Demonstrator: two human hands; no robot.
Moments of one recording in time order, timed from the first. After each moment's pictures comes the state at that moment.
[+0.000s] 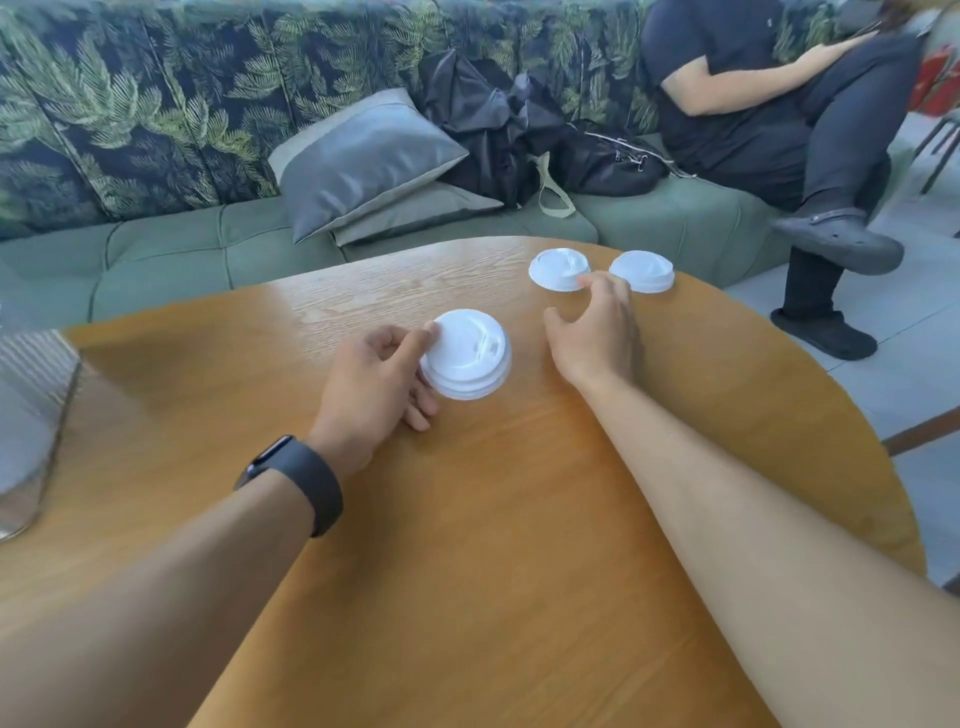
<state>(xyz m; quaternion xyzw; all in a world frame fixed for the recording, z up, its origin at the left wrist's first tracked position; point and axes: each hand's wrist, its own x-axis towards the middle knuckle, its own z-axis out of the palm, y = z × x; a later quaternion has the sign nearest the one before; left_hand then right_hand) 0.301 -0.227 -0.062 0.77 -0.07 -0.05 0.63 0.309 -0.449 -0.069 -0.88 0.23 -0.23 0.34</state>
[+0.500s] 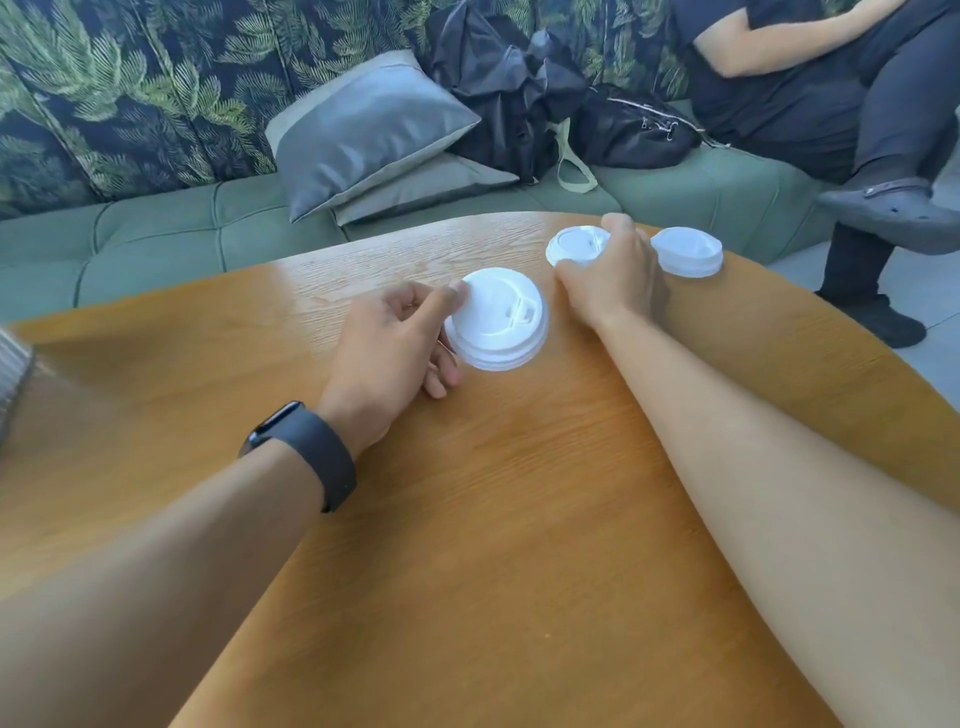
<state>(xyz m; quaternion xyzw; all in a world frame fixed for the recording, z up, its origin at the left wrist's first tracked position) 0.343 -0.248 -0.067 0.75 -0.10 -0.03 0.65 0.380 -0.468 -0.070 -0.89 0.25 -0.22 0.30</state>
